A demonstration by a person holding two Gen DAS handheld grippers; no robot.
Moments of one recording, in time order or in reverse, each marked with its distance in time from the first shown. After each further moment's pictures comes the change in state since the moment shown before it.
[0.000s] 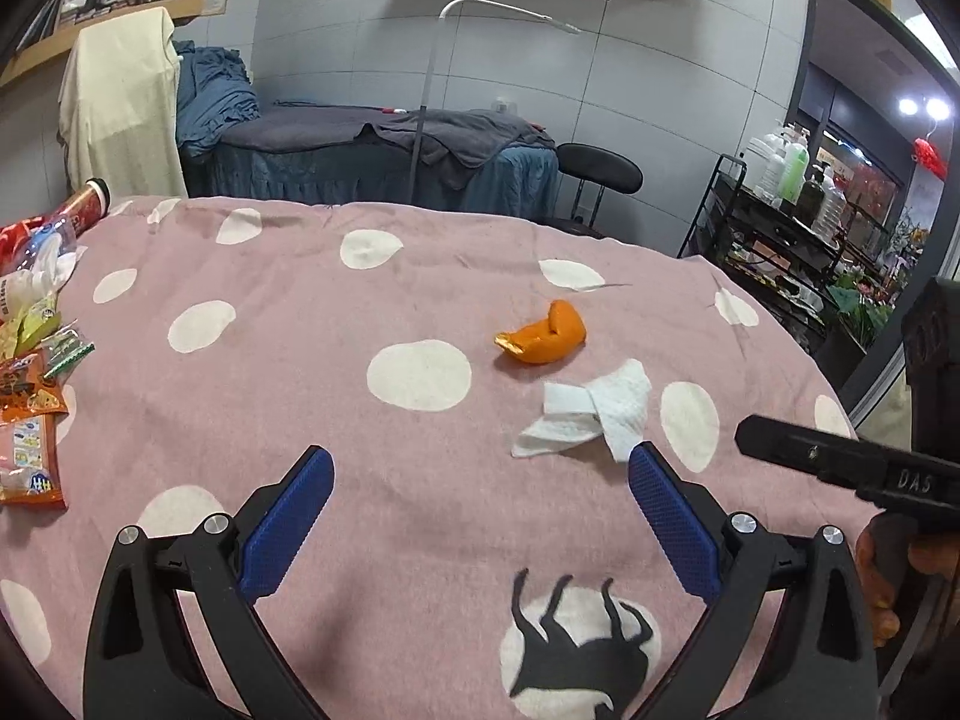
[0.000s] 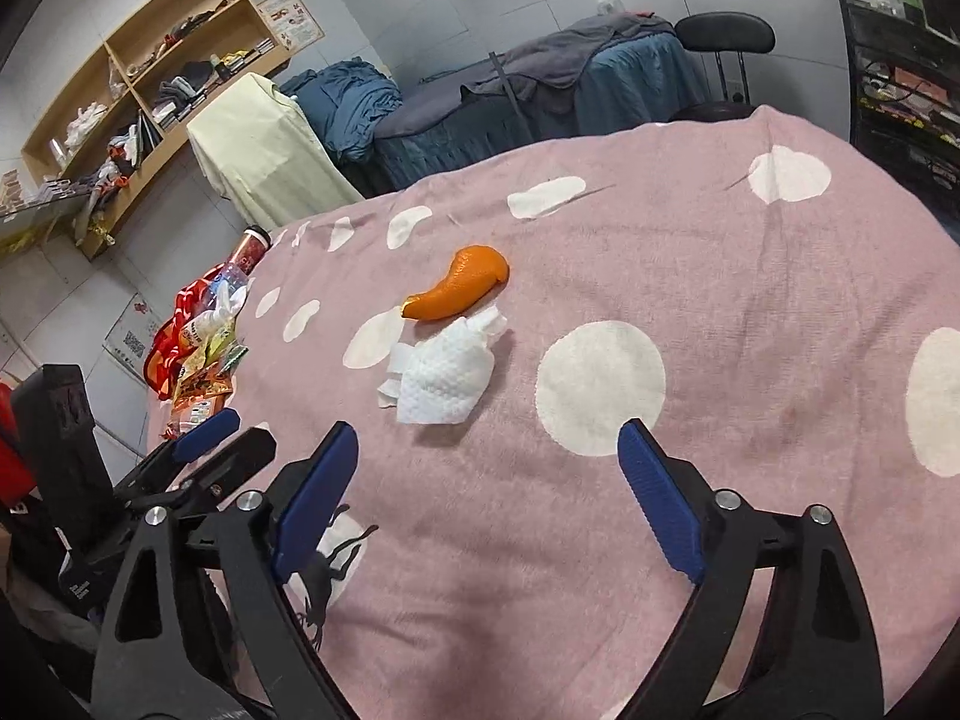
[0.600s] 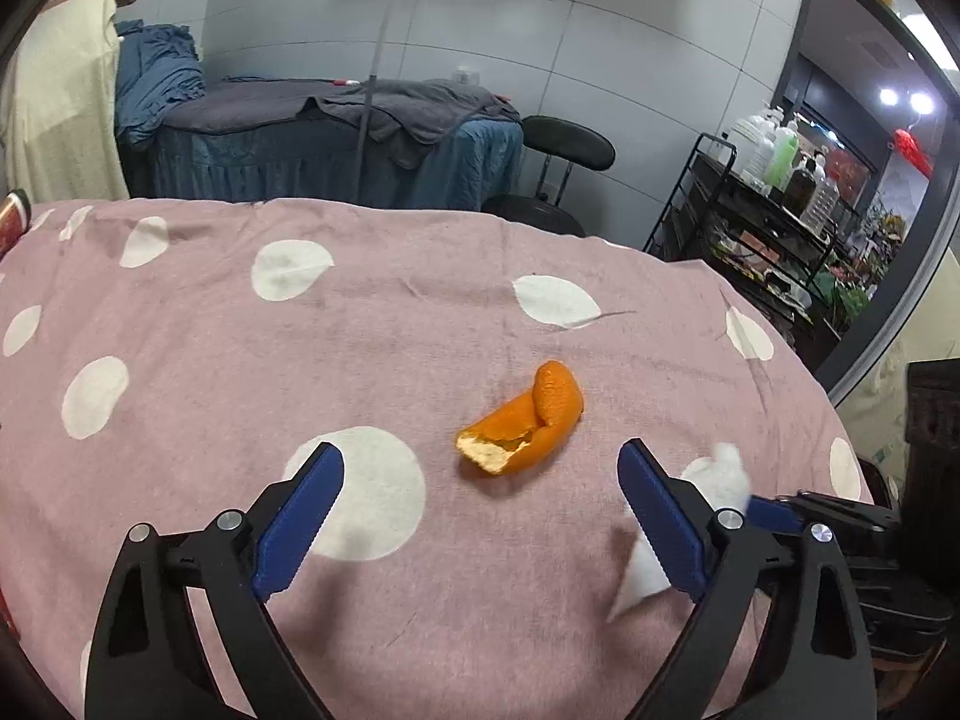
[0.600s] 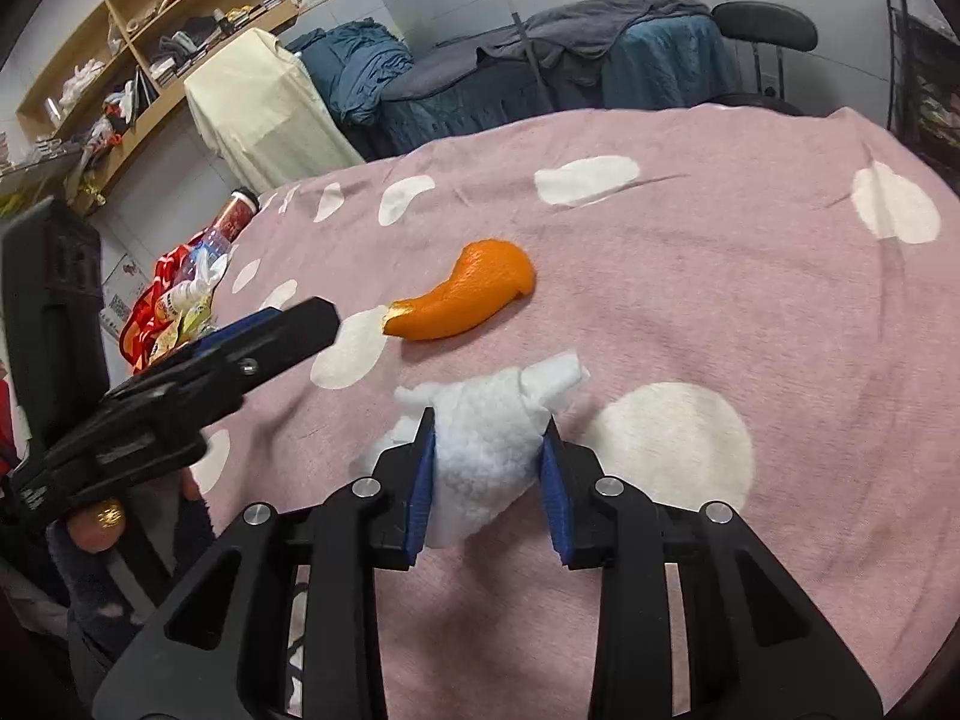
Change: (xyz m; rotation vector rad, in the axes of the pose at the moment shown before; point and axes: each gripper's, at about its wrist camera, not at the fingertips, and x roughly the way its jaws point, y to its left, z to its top) left arm 0.086 -0.013 0.051 0.047 0.093 -0.121; right arm 0.045 0.000 0.022 -0.054 0.002 -0.053
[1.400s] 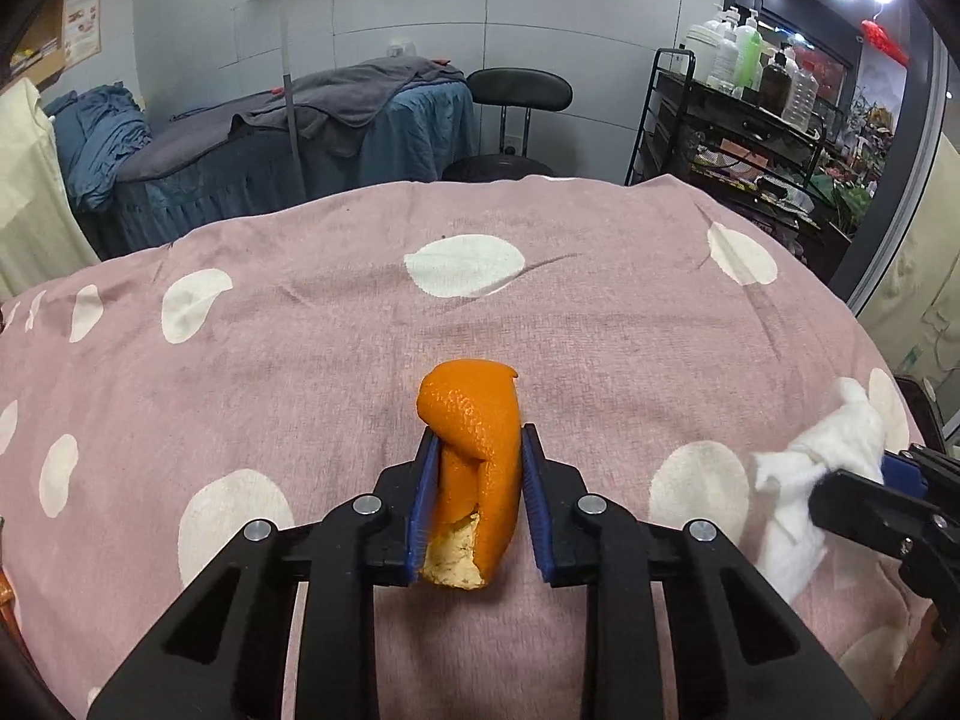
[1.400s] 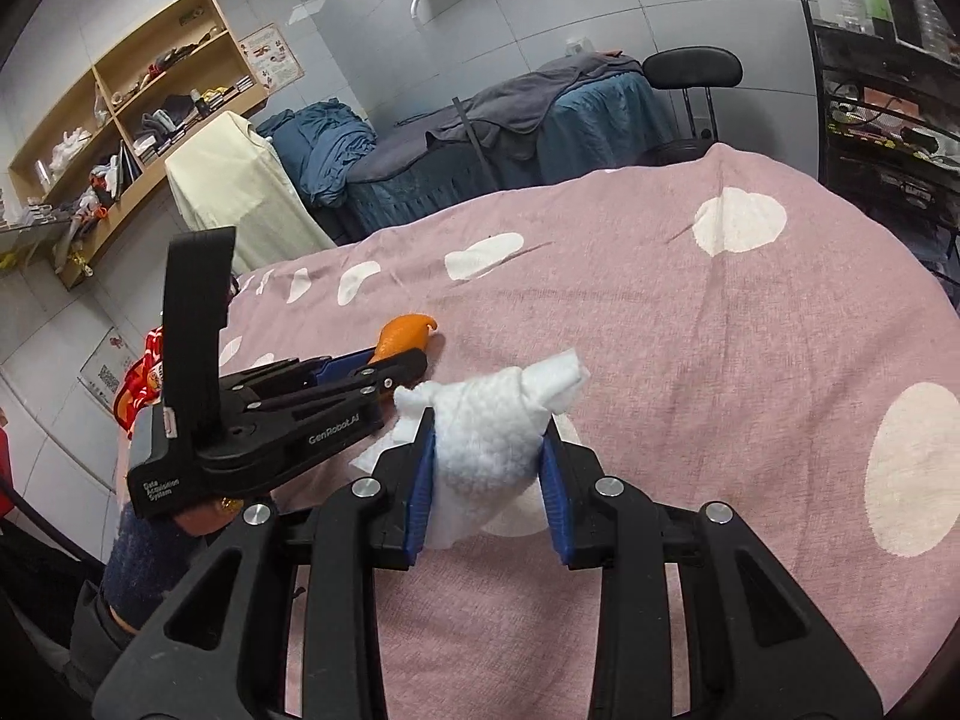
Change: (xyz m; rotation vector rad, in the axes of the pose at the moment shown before) left arm 0.032 -0.054 -0.002 0.188 0.069 0.055; right arm -0.050 -0.040 -0.009 0.079 -0.145 -0.013
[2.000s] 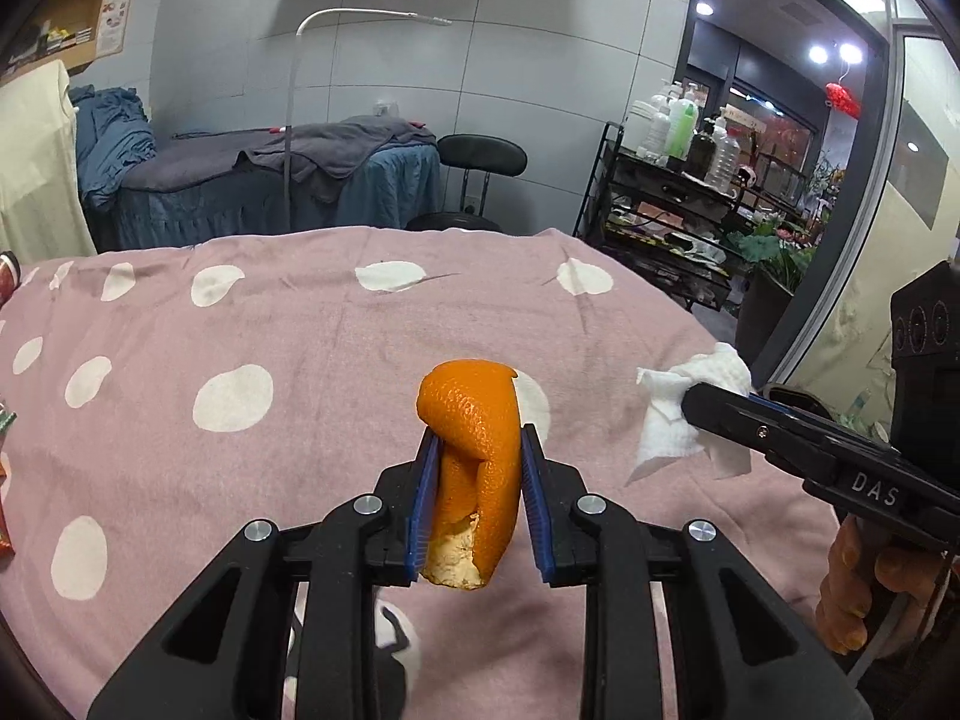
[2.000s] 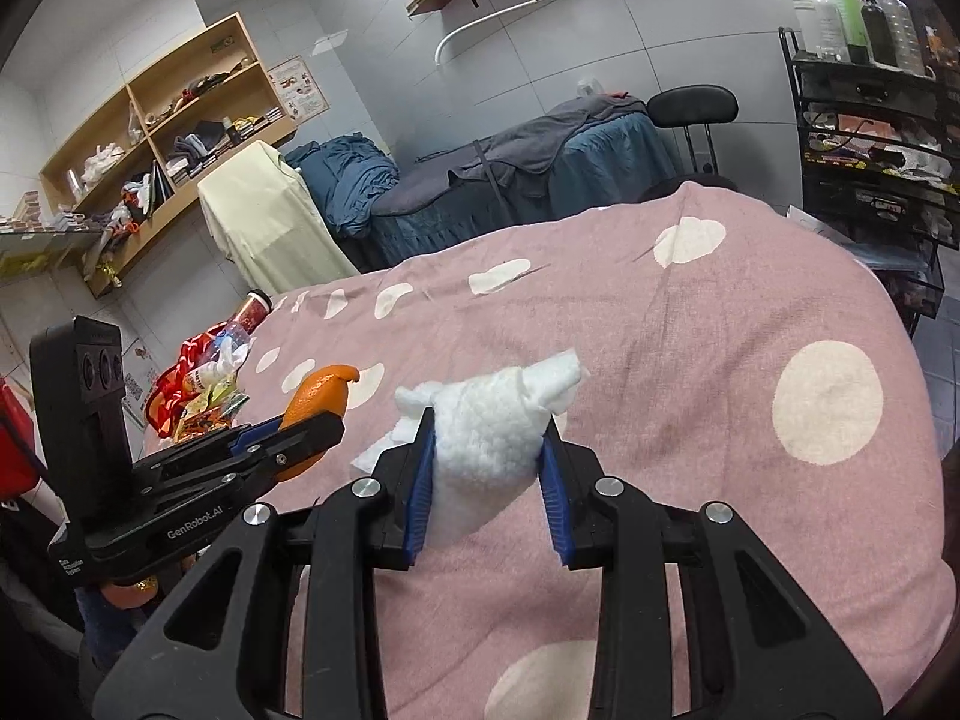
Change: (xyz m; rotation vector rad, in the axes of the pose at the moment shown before) left arm -0.114 -0.059 -0.059 -0.062 -0.152 -0.107; right arm -0.097 -0.007 -0.040 -0.039 -0.114 0.030
